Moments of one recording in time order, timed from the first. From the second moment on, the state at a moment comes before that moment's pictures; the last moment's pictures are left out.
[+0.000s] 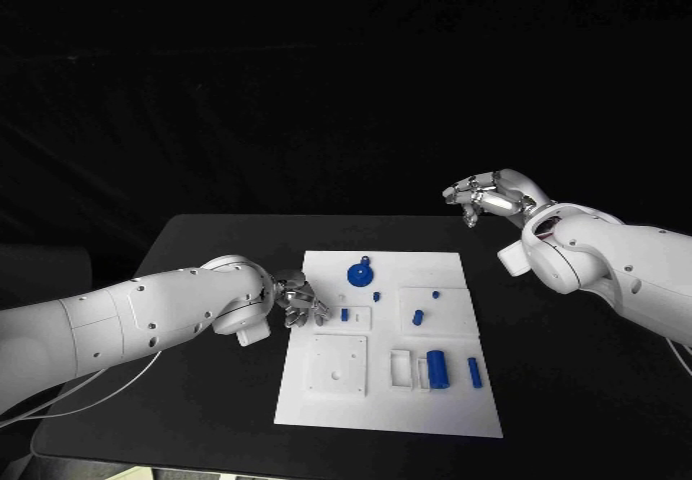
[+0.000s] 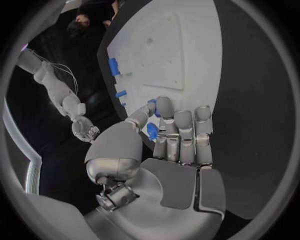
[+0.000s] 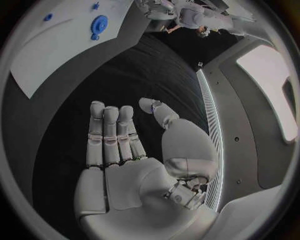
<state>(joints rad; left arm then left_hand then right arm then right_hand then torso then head) 1.21 -0.72 -0.16 1.30 -0.86 0.04 -0.31 0.90 0.08 0.46 -0.20 0.27 1.10 0.05 0.23 0.71 1.36 -0.06 0.84 0.54 1.15 -0.15 1.40 0.42 0.02 0.90 -0.12 0.96 1.31 1.27 -0.76 0.00 1.26 -0.67 -0.34 0.14 0.89 -0.07 0.48 -0.28 0.76 0.87 0.15 0.30 0.41 1.00 0.05 1.07 0.80 0.99 -0.04 1.09 0.96 0.25 0.96 0.07 0.79 1.30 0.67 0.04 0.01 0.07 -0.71</state>
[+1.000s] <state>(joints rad) 1.22 -0.76 -0.14 1.30 -0.40 0.39 0.11 0.91 0.10 0.49 -0.24 0.12 1.08 0.06 0.22 0.71 1.33 -0.05 0.85 0.55 1.13 -0.15 1.40 0.42 0.02 0.87 -0.11 0.95 1.31 1.22 -0.71 -0.05 1.49 -1.33 -0.33 0.13 1.13 -0.14 0.47 -0.29 0.45 0.86 0.15 0.30 0.40 1.03 0.05 1.15 0.83 1.02 -0.06 1.18 0.98 0.24 1.02 0.04 0.83 1.31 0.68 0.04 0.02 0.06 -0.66</state>
